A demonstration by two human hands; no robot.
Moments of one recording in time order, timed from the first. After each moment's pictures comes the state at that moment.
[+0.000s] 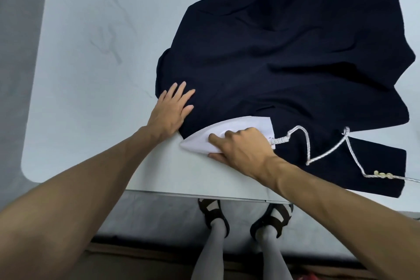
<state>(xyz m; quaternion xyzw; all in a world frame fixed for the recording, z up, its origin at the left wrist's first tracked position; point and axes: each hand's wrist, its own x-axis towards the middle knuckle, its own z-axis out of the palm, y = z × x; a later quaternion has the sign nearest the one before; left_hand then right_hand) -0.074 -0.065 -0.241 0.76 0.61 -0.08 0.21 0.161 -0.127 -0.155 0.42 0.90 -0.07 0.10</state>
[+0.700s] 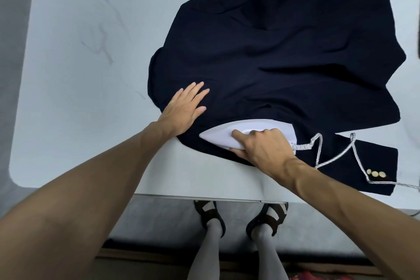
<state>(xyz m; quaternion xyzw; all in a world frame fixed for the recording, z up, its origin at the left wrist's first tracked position) -0.041 -0.055 -0.256 0.82 0.53 -0.04 0.23 0.205 -0.126 -0.164 0.47 0.86 -0.06 0.17</state>
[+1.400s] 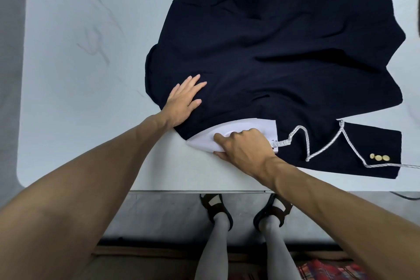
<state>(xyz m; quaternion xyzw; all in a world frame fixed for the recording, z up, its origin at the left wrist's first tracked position) -0.038 -0.047 -0.247 0.76 0.54 -0.01 0.36 0.169 -0.146 -0.165 0.43 0.88 -0.11 0.17</state>
